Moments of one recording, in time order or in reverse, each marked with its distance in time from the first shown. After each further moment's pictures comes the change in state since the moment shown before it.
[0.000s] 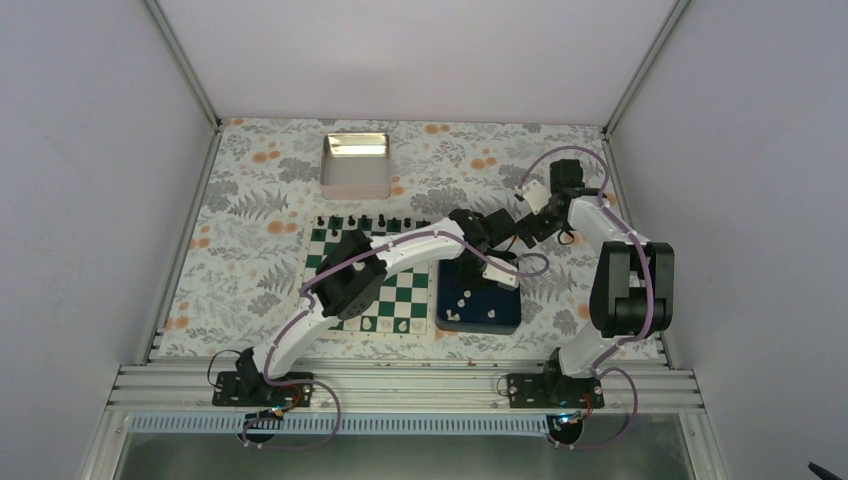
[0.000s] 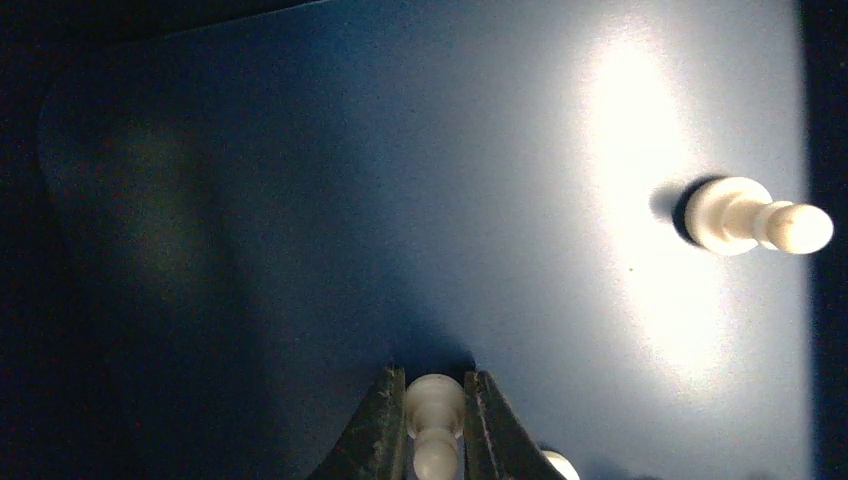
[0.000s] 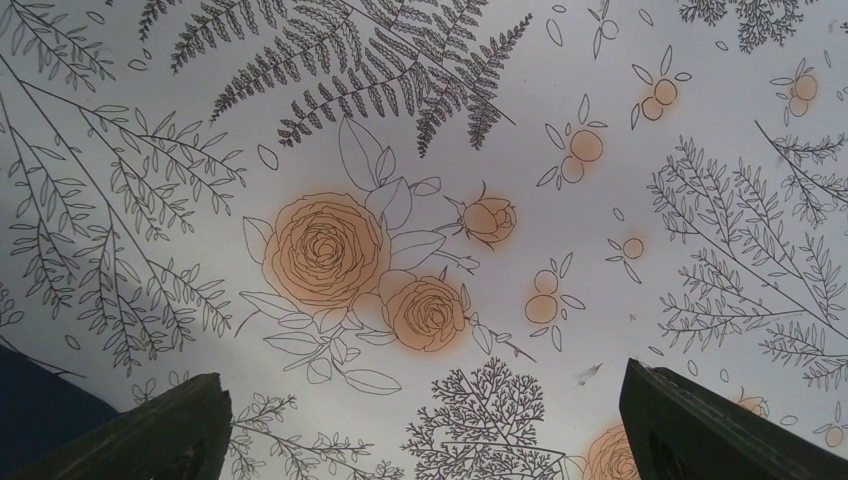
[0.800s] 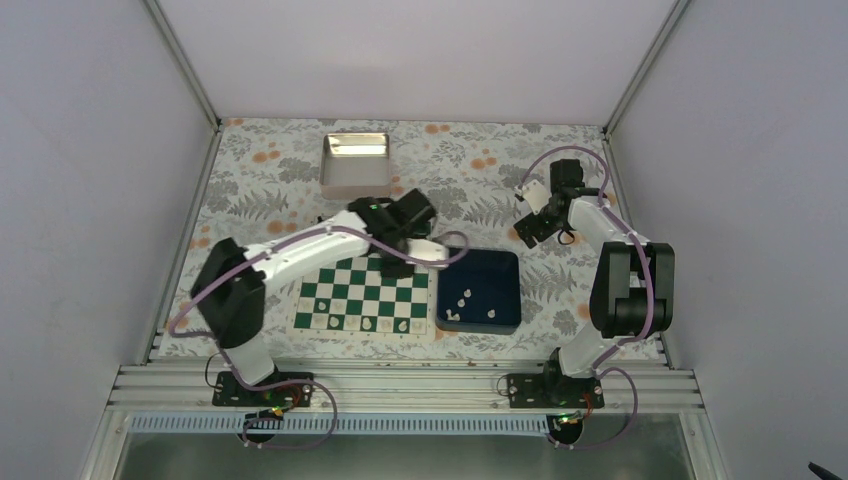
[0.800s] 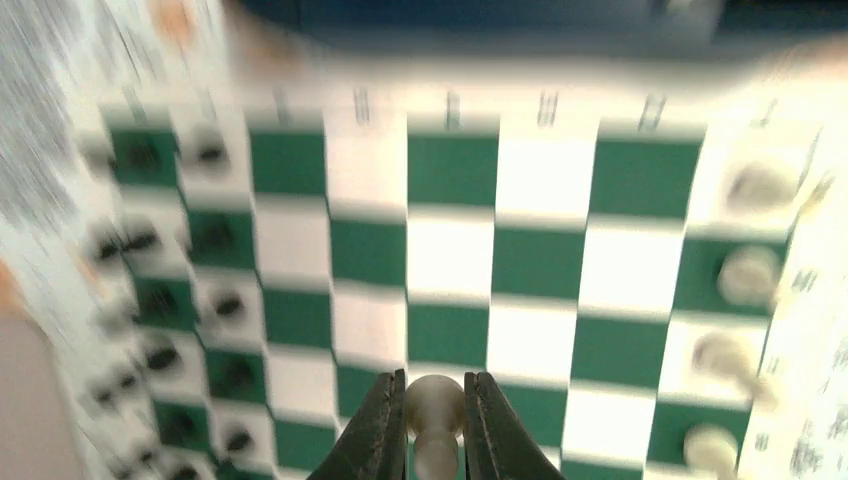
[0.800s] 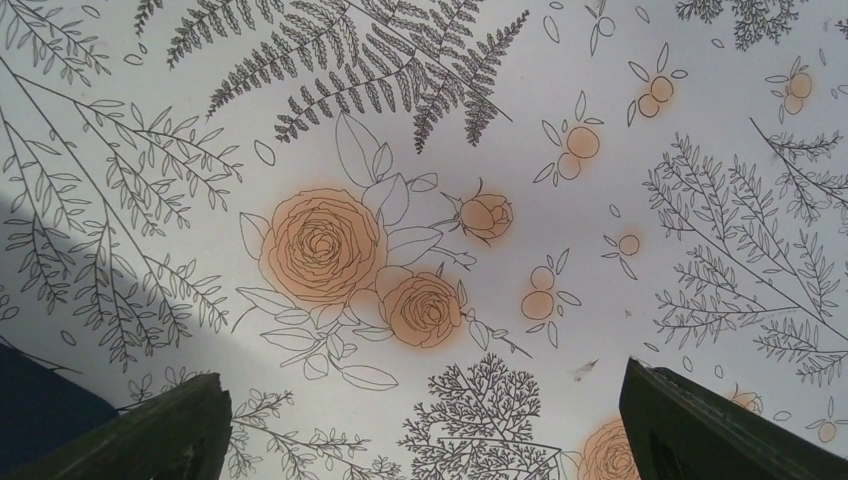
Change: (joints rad) left arm 0.118 -0.673 -0.617 0.050 -0.187 -0.026; right arm 0.000 -0.003 0.000 -0.002 0.005 -0.005
